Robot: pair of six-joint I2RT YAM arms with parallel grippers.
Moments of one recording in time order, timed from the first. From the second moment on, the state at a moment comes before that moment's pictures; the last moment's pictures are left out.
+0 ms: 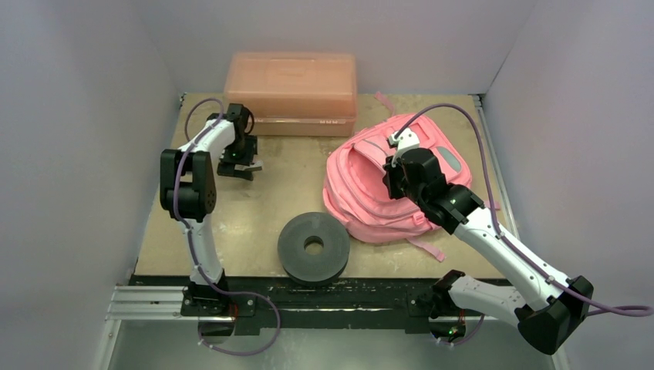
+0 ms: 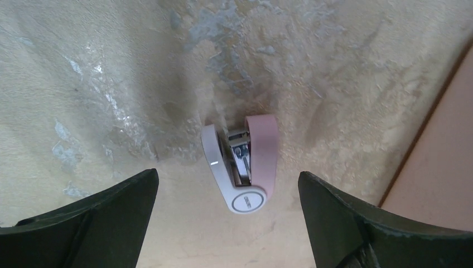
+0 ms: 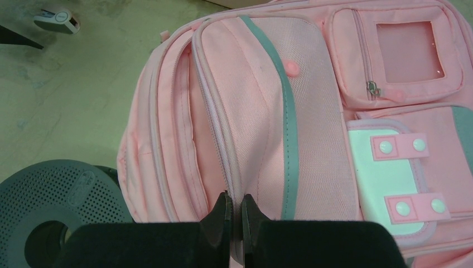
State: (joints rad) left arm -0.08 2.03 1.57 -0.91 -0.17 -1.60; right arm 0.64 1.03 0.99 -0.53 0.24 0.18
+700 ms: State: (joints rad) left arm -0.08 2.10 1.66 -1.00 -0.17 -1.68; right arm 0.64 1.03 0.99 -0.53 0.24 0.18
